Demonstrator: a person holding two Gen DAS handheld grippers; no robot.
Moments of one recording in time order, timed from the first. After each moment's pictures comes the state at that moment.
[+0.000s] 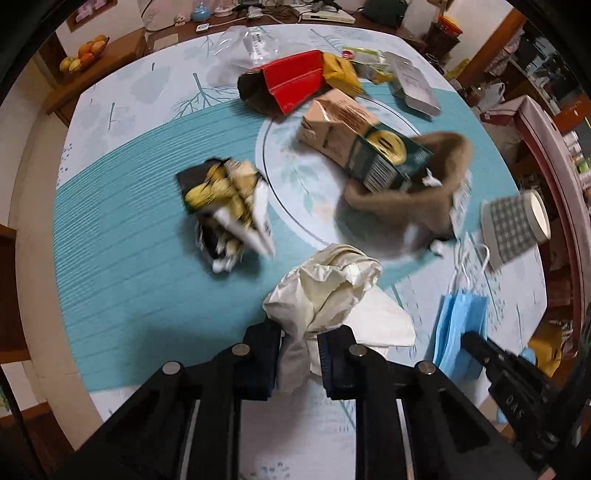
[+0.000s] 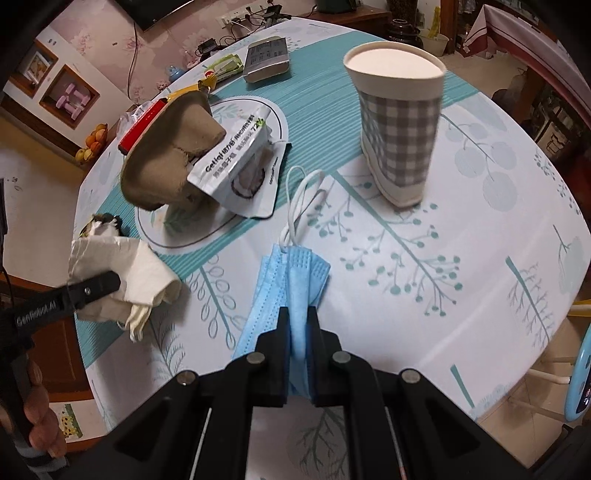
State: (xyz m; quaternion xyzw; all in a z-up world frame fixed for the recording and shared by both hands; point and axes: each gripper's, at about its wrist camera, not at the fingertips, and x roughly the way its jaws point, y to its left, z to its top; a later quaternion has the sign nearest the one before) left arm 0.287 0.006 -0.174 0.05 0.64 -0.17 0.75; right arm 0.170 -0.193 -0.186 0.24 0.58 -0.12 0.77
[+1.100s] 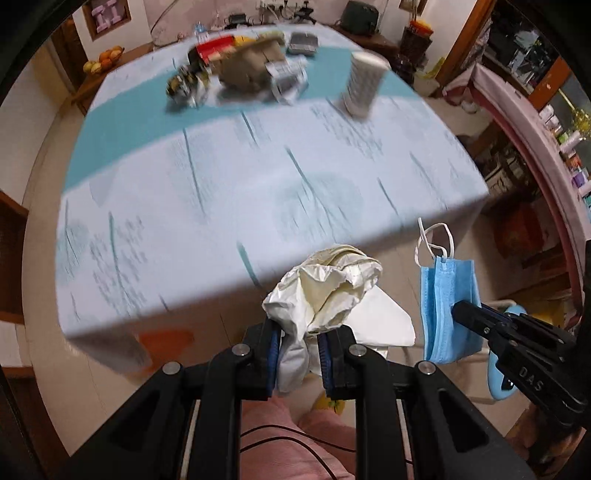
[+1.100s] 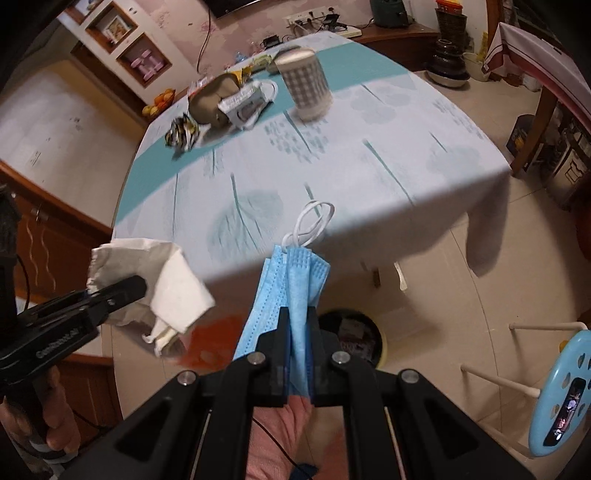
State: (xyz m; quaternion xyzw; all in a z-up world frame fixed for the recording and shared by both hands) left arm -0.015 -0.066 -0.132 0.04 0.61 -0.16 0.78; right arm -0.058 -0.253 -0.140 0.19 0.57 0.02 0.80
